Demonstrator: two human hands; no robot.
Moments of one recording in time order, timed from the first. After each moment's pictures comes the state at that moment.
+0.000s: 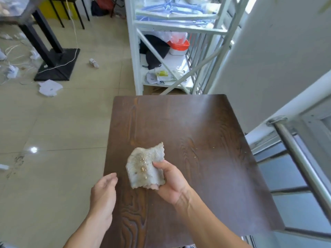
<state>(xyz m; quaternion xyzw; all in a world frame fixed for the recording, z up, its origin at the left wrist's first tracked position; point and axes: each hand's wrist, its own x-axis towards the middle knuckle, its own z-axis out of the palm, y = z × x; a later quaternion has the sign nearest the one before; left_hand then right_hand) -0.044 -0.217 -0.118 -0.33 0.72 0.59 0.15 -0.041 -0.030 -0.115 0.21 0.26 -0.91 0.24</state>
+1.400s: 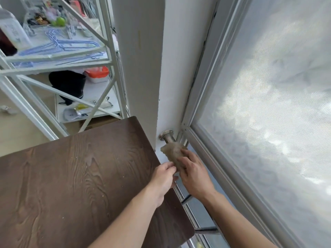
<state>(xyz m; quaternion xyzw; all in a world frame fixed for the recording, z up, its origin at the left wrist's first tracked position) 0.005 0.228 -0.018 0.03 0.69 0.55 0.47 0.081 0.340 -0.042 0.22 0.94 -0.24 -0.12</state>
